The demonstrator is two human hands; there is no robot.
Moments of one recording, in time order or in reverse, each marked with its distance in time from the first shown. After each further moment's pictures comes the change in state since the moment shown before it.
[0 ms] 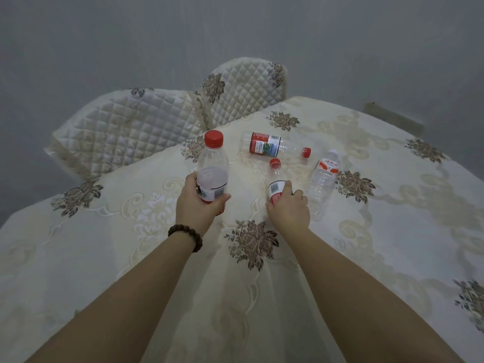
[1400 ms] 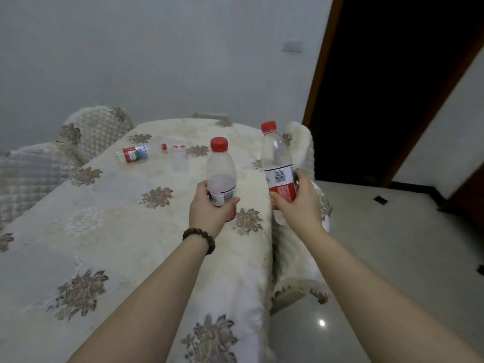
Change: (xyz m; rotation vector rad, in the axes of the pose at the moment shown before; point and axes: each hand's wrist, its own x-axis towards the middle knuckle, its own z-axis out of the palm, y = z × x) left_hand -0.372 0.121 -0.093 -0.143 -0.660 0.343; right_hand -0.531 0.093 -0.165 0.576 0.777 0.356
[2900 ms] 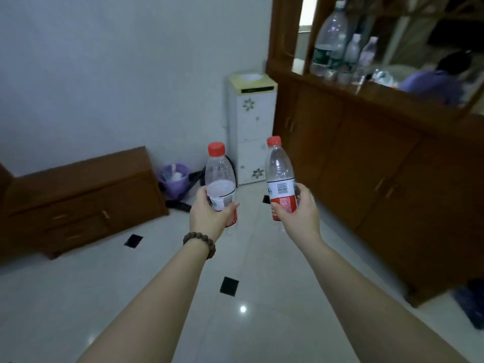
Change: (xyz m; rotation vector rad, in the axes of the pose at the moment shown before) left_hand -0.993 0.250 0.230 -0.305 -2.099 0.629; right_hand -0.907 0.064 -0.567 -0.443 1.900 1.130
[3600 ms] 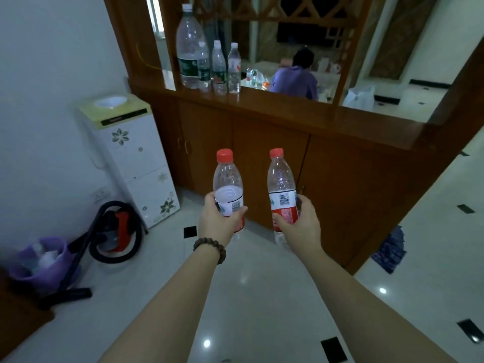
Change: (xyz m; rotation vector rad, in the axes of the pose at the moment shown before) left_hand 0.144 0.065 0.320 -0.039 -0.494 0.141; right_hand 0.190 0.115 -0.129 -0.116 0.458 0.281
